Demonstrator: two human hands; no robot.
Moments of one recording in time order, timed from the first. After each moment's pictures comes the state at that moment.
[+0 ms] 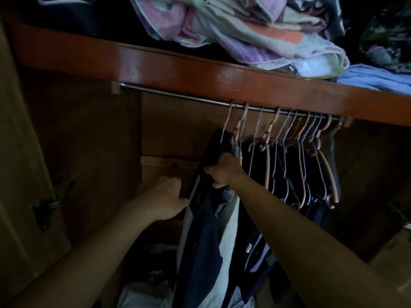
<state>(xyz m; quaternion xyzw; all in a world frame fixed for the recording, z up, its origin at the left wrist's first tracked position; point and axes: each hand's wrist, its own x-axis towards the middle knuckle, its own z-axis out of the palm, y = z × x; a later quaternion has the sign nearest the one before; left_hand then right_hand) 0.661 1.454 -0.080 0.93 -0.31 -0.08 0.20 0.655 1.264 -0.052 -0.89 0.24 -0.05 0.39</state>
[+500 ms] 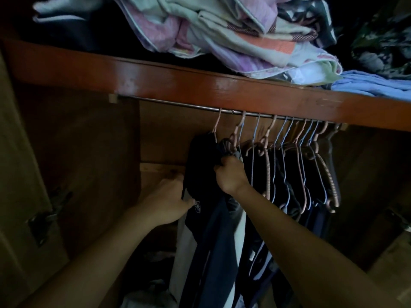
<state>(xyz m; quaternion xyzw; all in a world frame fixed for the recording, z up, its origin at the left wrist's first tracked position) 0.665 1.444 -0.075 0.90 -0.33 -0.04 0.28 0.640 1.258 -0.051 -0.92 0.16 -0.20 0.29</state>
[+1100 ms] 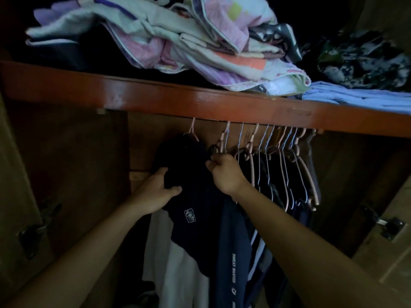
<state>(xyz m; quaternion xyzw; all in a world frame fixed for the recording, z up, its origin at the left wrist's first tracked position) 0.701 1.440 -0.076 0.82 -0.30 -0.10 0.48 0.613 1.260 -0.024 -0.88 0.11 -0.23 0.39</state>
